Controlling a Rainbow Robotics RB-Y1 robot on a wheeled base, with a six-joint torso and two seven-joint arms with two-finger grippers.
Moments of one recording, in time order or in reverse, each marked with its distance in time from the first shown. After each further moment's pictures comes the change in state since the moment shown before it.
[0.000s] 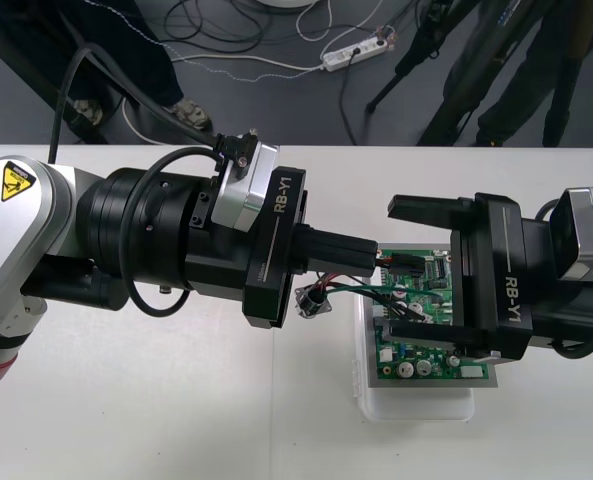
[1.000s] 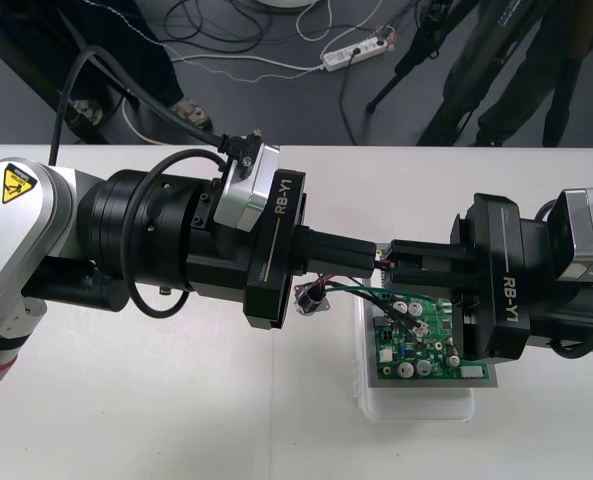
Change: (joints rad) right arm 0.000 0.000 0.000 -0.002 0.012 0.000 0.000; left arm 0.004 0.000 0.000 -0.001 -0.015 0.000 0.025
